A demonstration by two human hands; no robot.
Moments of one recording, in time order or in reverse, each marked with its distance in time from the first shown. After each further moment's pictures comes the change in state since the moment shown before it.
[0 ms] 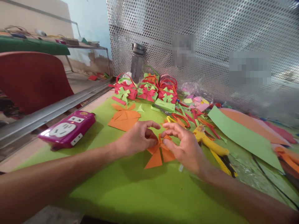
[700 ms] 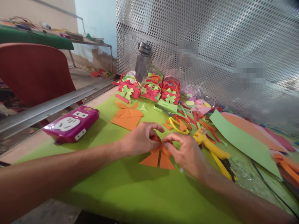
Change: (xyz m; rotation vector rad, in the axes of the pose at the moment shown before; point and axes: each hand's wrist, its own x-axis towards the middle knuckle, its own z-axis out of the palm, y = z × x) left_hand -0.002 -0.001 0.005 -0.101 -0.027 -0.018; right_hand -0.003 0.001 0.003 -0.195 -0.070 -0.078
